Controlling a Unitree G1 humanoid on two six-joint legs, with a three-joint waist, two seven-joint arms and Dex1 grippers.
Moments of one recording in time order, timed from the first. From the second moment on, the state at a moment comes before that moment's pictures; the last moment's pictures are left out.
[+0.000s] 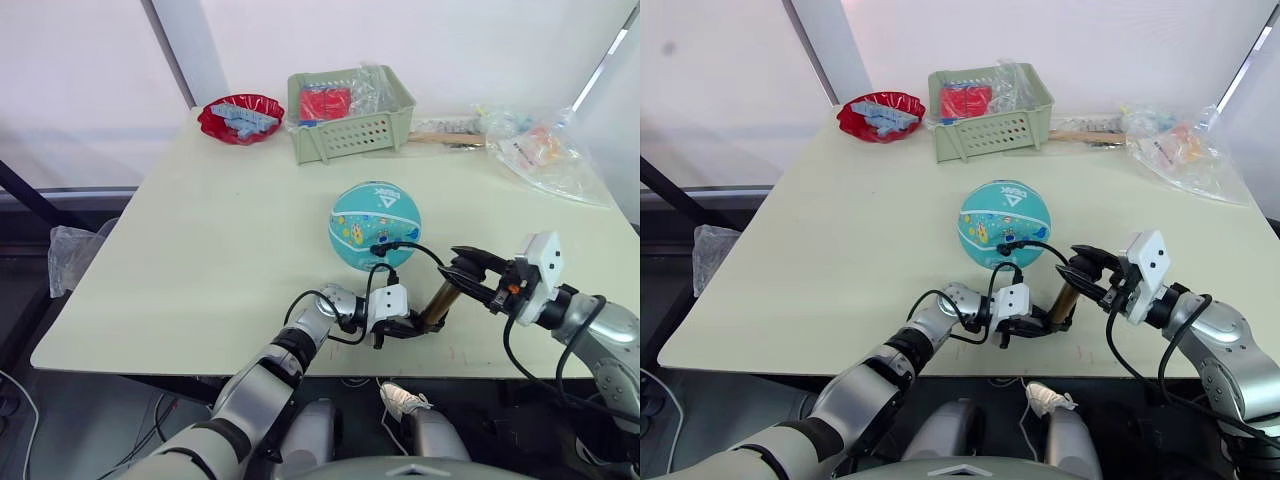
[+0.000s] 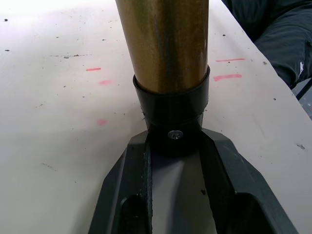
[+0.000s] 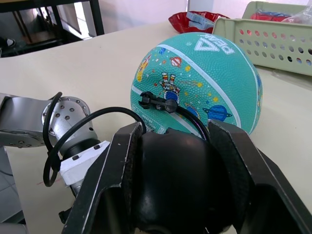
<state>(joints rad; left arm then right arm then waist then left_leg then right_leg) -0.66 0.06 -0.43 1.02 0.14 -0.41 -1.07 0.02 -0.62 -0.11 -0.48 0.60 0.44 0.72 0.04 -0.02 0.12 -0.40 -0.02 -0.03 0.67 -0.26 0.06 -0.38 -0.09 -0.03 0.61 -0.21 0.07</state>
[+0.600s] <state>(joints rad) -0.66 0.05 -0.43 1.02 0.13 -0.41 -1.08 -0.12 -0.82 -0.40 -0.53 0.97 0.71 0.71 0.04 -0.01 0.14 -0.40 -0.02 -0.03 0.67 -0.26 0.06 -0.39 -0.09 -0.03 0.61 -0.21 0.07</state>
